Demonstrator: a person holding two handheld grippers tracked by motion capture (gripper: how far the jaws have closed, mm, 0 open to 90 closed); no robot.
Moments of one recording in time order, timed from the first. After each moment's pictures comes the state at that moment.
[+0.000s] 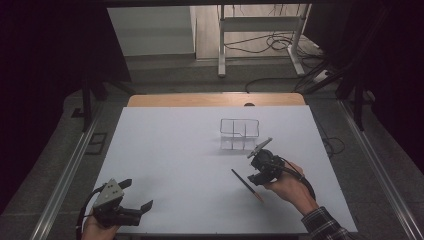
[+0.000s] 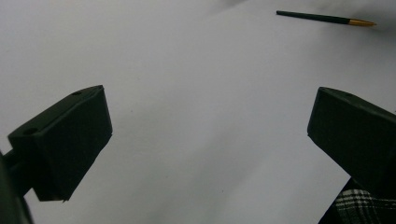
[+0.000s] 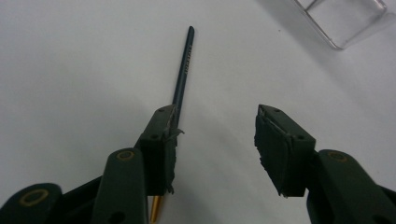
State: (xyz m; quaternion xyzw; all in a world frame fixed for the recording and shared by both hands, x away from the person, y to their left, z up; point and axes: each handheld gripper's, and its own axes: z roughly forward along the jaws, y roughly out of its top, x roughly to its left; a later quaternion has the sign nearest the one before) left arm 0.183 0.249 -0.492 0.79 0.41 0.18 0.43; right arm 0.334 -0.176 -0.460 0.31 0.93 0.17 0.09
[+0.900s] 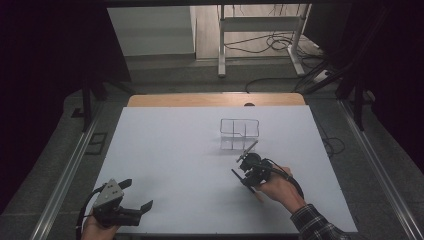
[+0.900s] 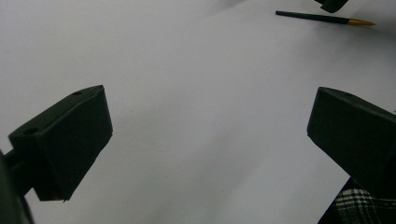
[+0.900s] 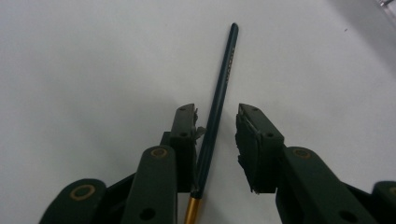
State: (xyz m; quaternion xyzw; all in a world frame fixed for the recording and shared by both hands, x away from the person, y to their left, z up) left arm 0.183 0.249 -0.492 0.79 0.40 0.18 0.43; right arm 0.337 -0.150 -0.480 0.30 0.94 0.14 0.05
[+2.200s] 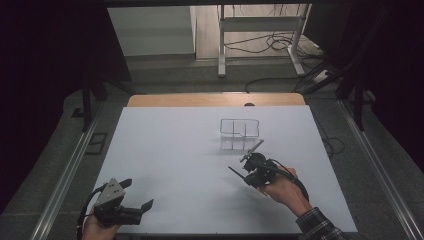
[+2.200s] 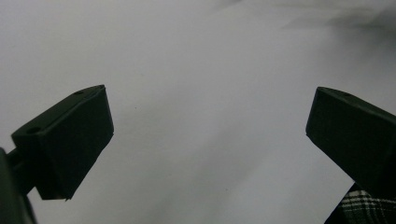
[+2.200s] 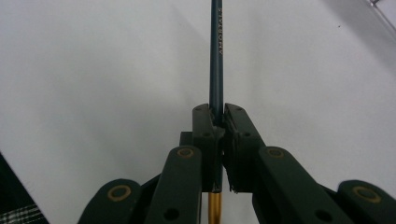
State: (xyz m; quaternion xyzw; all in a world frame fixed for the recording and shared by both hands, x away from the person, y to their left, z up) left arm 0.185 0.247 -0.492 0.79 0.41 0.18 0.41; right arm 0.327 -0.159 -0.463 0.30 0.94 0.16 0.04
